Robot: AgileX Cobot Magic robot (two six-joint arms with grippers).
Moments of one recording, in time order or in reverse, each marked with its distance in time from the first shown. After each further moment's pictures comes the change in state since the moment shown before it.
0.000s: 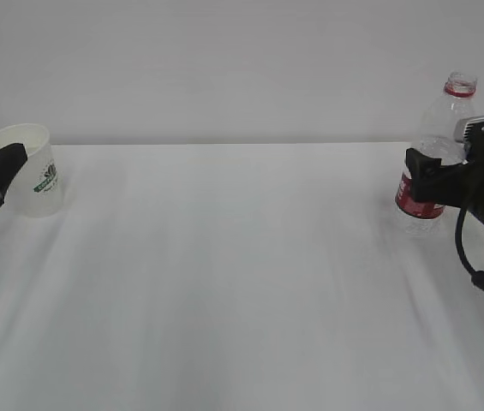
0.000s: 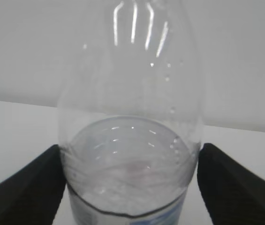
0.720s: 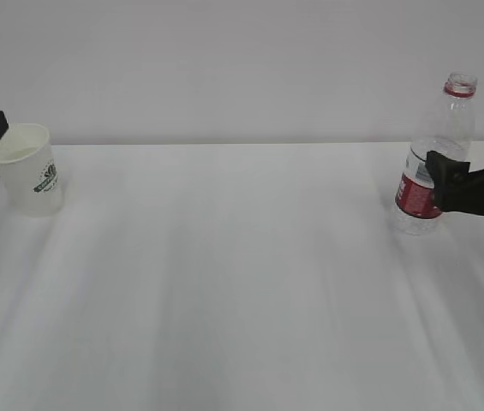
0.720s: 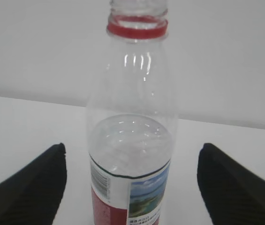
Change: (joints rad) left arm 0.000 -0.123 0.000 -0.024 0.002 0.000; right arm 0.000 -0.232 0.151 -0.012 0.092 0.005
